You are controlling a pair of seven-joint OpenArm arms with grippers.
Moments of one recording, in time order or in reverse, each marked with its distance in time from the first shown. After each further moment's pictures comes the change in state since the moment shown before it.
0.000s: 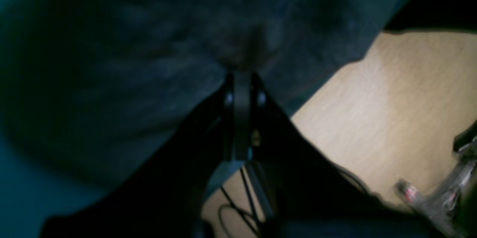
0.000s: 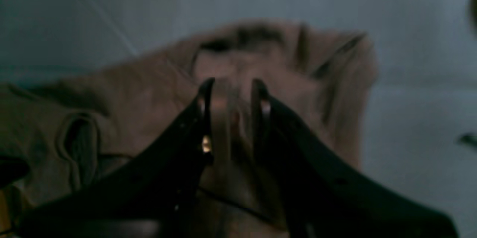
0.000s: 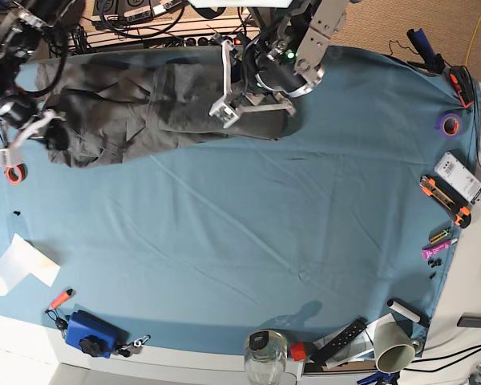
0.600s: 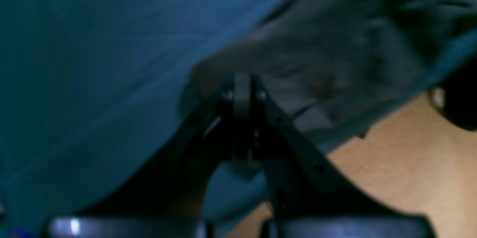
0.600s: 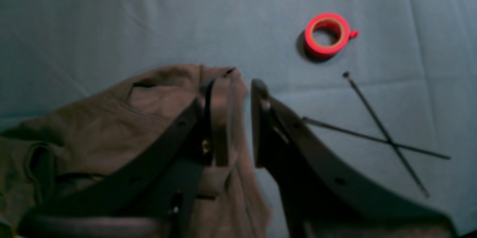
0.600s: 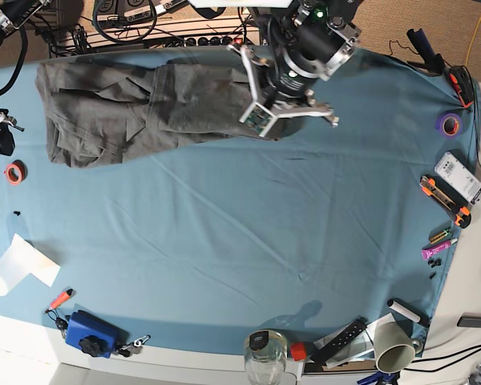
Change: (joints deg) left arm 7.2 -4.8 0.0 17.7 16.1 4.7 -9.7; right arm 0.1 6.6 10.0 0.0 -1.7 -1.8 -1.1
